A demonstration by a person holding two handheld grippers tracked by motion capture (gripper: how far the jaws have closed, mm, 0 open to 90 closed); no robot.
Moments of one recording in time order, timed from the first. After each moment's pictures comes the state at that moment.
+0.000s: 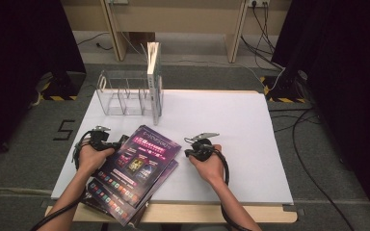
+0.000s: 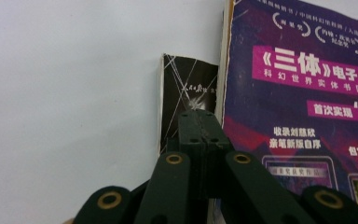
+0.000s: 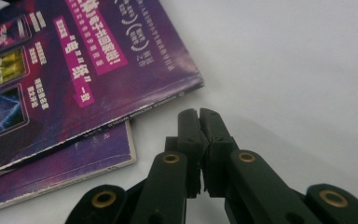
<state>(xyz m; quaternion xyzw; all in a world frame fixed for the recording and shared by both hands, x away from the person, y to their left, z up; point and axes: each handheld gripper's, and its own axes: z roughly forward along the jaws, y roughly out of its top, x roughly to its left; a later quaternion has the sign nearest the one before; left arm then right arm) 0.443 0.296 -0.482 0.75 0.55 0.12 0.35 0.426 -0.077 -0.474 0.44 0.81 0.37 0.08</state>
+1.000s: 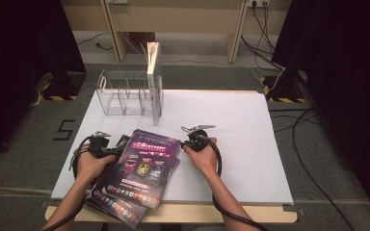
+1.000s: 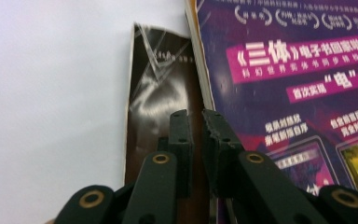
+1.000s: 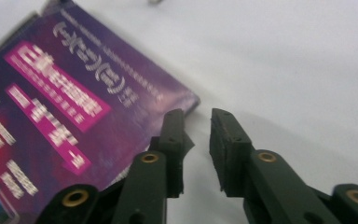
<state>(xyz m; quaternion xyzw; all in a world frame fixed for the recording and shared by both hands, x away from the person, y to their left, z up) 0.414 0.282 -0.471 0.76 0.54 0.14 0.34 0.459 -0.064 -0.477 0.49 0.78 0.38 0.08</state>
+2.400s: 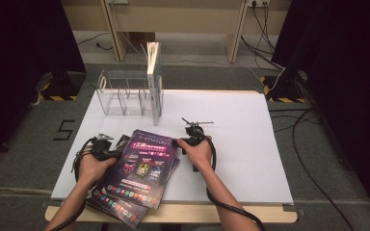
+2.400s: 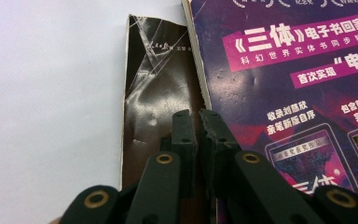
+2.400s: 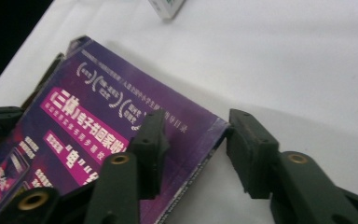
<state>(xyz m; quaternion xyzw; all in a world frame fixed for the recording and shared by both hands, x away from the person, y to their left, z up) 0.409 0.279 -0.476 0.77 0.54 0.15 0.31 0.478 -0.049 -0.481 0.54 0.74 0.41 0.00</state>
